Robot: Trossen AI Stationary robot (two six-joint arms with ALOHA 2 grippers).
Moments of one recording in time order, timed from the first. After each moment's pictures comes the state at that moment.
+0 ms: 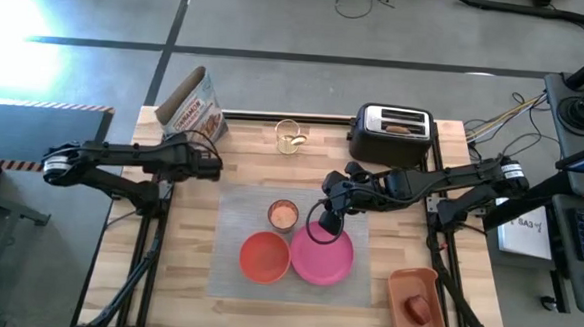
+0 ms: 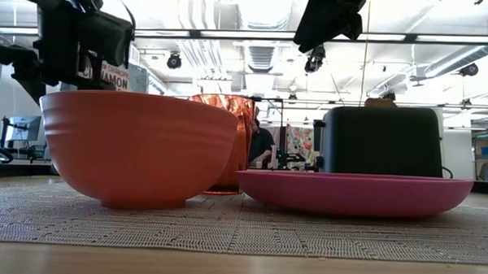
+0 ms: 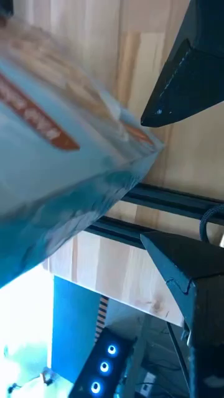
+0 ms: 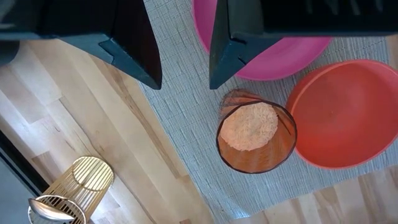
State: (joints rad) left arm 0.26 1.17 0.75 -1.39 -0.75 -1.55; right arm 0.17 1.50 1.35 -0.77 0.34 0.48
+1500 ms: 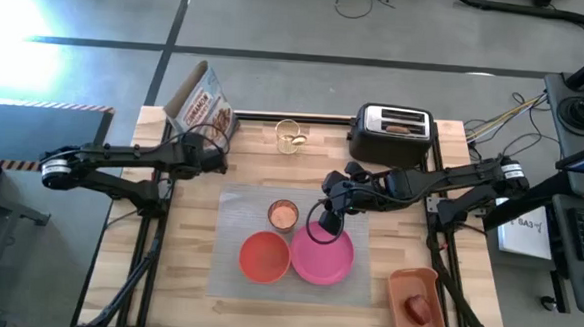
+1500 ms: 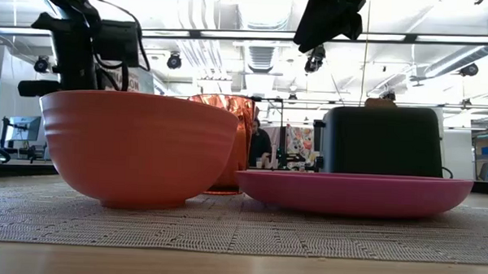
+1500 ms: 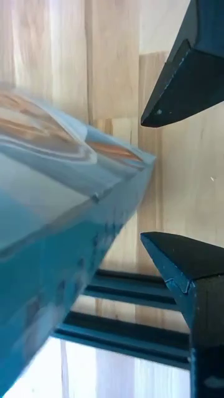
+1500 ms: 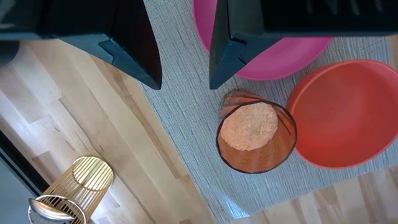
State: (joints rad) left arm 0.33 1.15 0.64 -0.92 -0.63 -1.20; right arm 0.17 1.50 1.35 -0.77 0.34 0.48
